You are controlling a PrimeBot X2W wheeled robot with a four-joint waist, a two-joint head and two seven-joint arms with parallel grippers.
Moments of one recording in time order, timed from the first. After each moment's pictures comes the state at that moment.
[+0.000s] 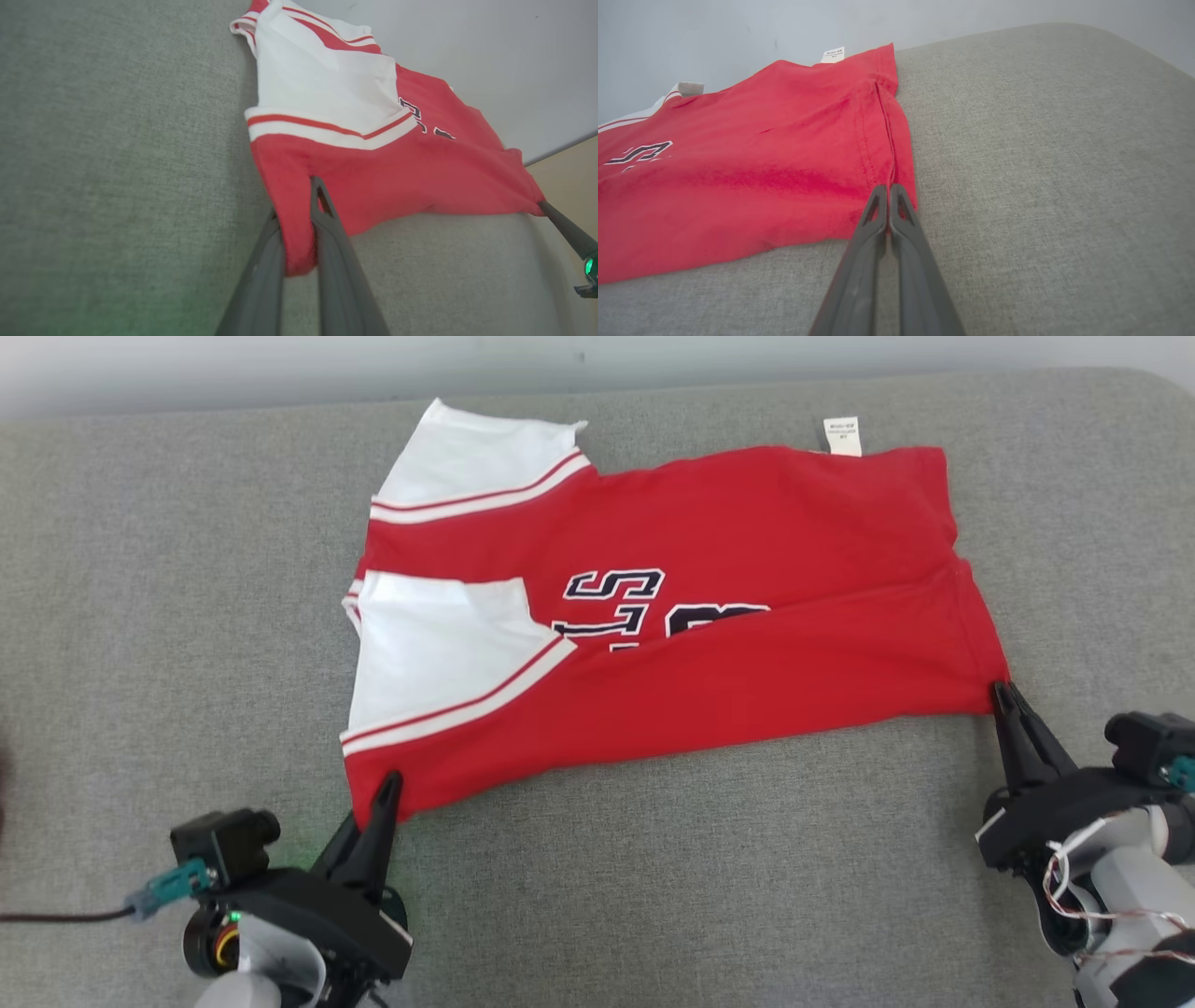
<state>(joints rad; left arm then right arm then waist) -0.29 0.25 -0.30 0.26 -0.80 -0.08 0.01 -0.52 -0.42 0.36 0.74 0.72 0.13 -0.26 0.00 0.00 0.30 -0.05</state>
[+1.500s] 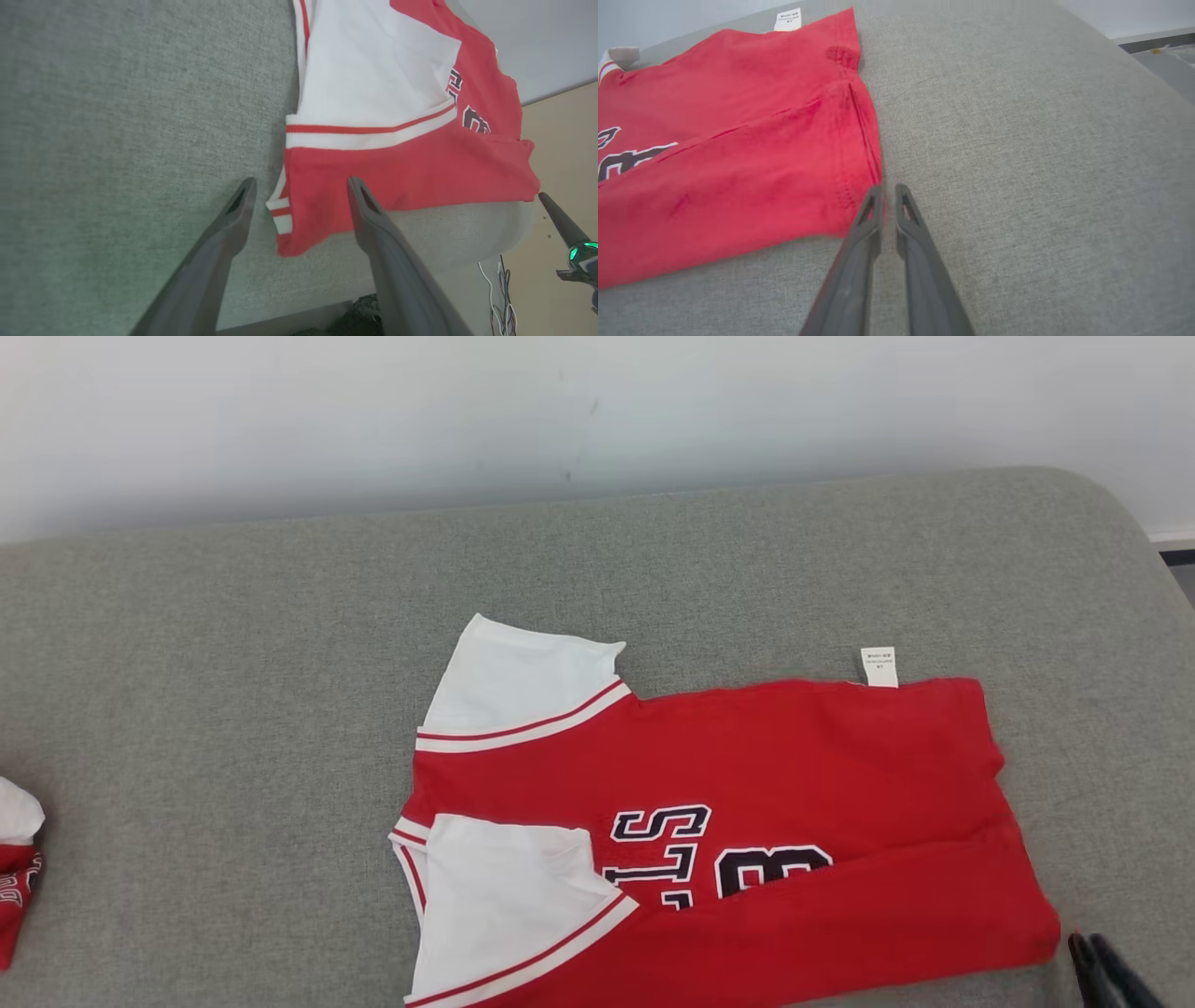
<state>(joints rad) 0.18 0.35 -0.38 0.01 -0.92 -0.02 0.12 0.07 -0.52 0.21 0.44 0.73 0.13 -0.26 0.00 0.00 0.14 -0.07</state>
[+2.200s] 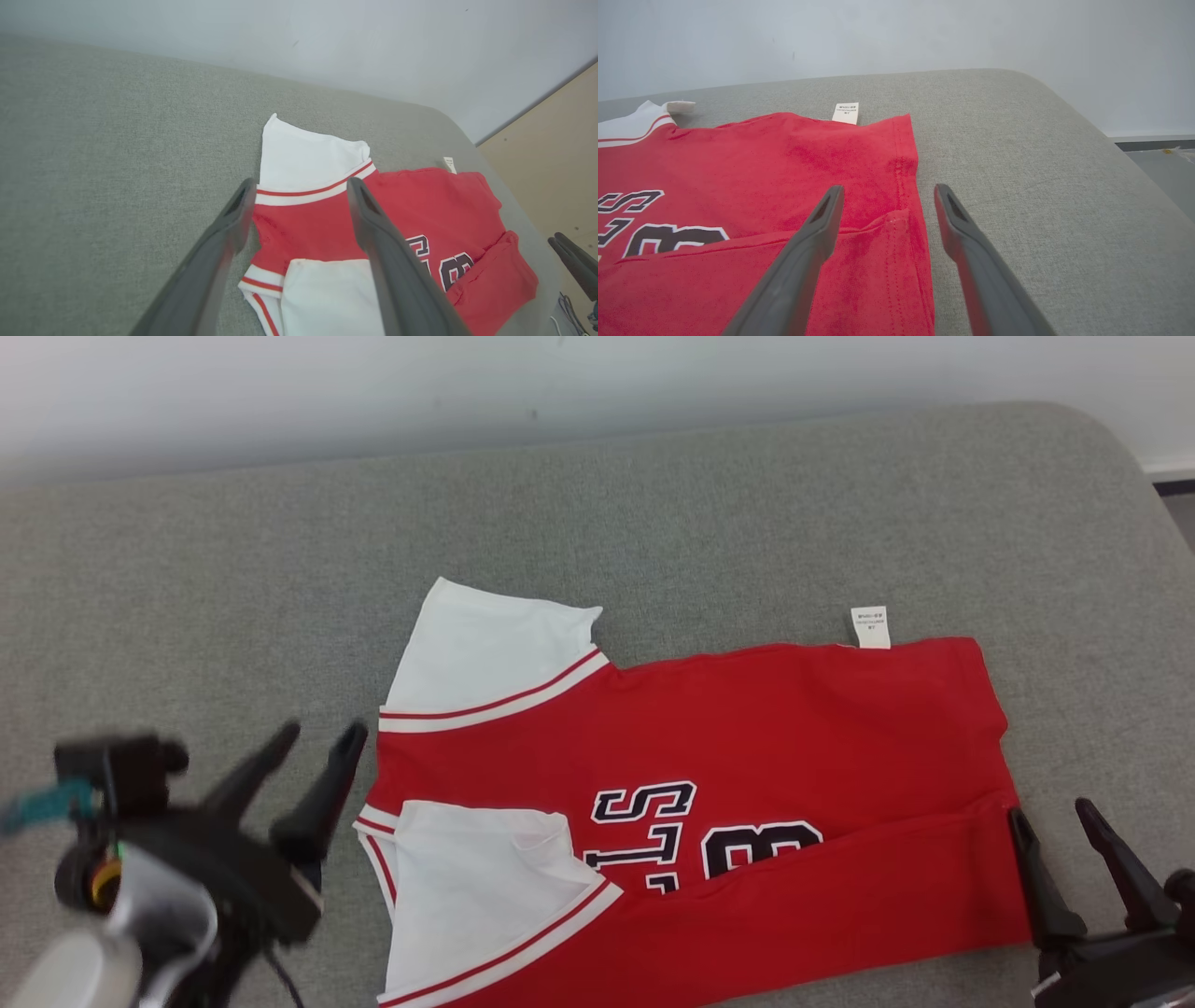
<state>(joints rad) -0.21 0.49 -0.27 -0.17 -0.90 0.05 0.27 -0.02 -0.47 0.12 0.25 0.51 0.13 -0.26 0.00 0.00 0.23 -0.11</state>
